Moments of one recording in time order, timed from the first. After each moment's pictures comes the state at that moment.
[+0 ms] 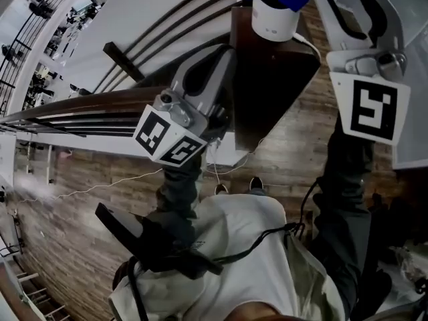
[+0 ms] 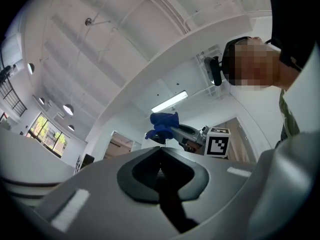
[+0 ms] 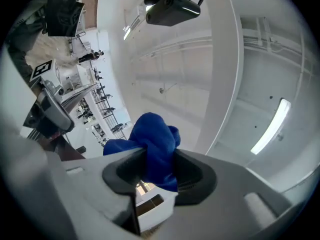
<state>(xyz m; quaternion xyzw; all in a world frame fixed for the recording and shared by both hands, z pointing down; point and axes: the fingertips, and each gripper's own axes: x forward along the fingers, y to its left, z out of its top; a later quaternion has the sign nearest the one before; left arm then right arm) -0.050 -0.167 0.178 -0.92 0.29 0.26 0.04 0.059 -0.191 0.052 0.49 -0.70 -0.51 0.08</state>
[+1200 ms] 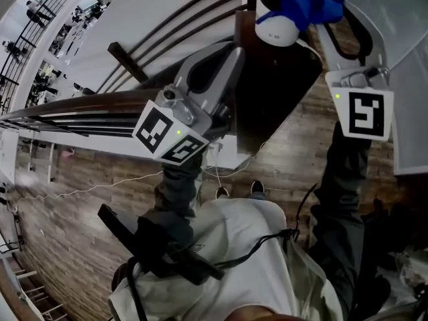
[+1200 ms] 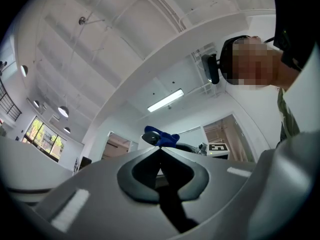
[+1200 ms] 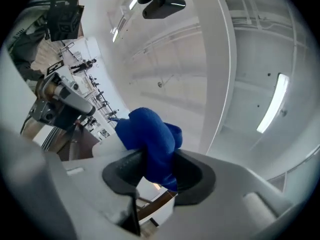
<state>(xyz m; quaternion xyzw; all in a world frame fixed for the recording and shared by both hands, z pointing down) -0.037 -0.174 0.169 -0.93 0.28 0.25 0.07 0.090 -0.224 0.118 0.49 -0.76 -0.42 0.08</state>
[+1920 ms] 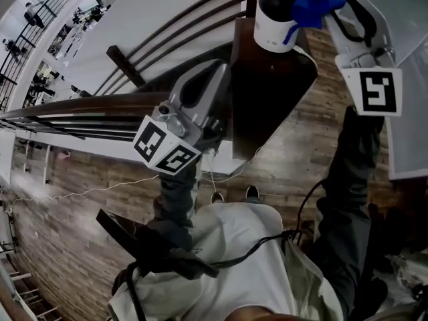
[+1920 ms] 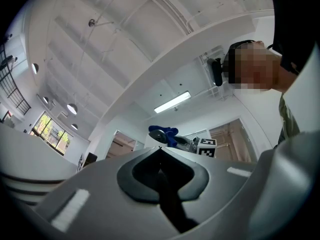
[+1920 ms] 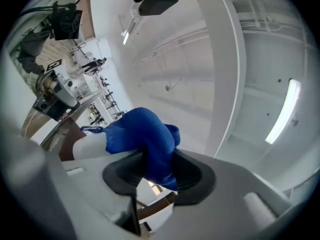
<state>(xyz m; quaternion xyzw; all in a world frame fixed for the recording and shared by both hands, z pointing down) -0.062 -0.162 0.185 -0.91 0.31 0.26 0.03 0.098 -0.237 0.083 0.46 -0.74 -0.47 0.13</state>
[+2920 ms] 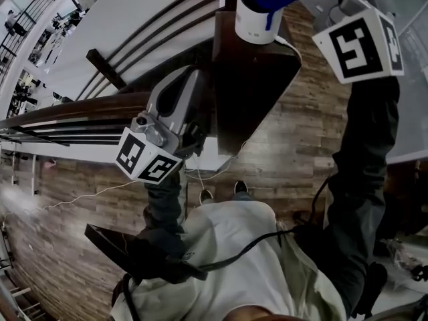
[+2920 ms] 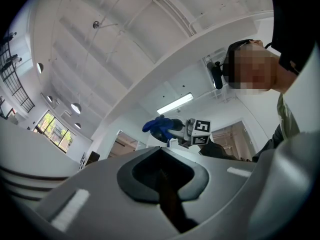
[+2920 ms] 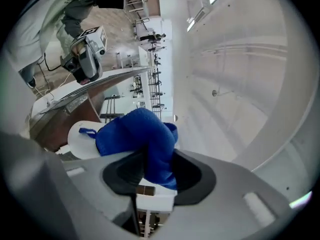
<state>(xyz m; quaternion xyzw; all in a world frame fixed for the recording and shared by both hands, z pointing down) -0.073 -0.159 0.201 -0.91 0.32 0.27 0.02 0.031 -0.244 0.064 0.31 -0.64 -0.61 0.33</state>
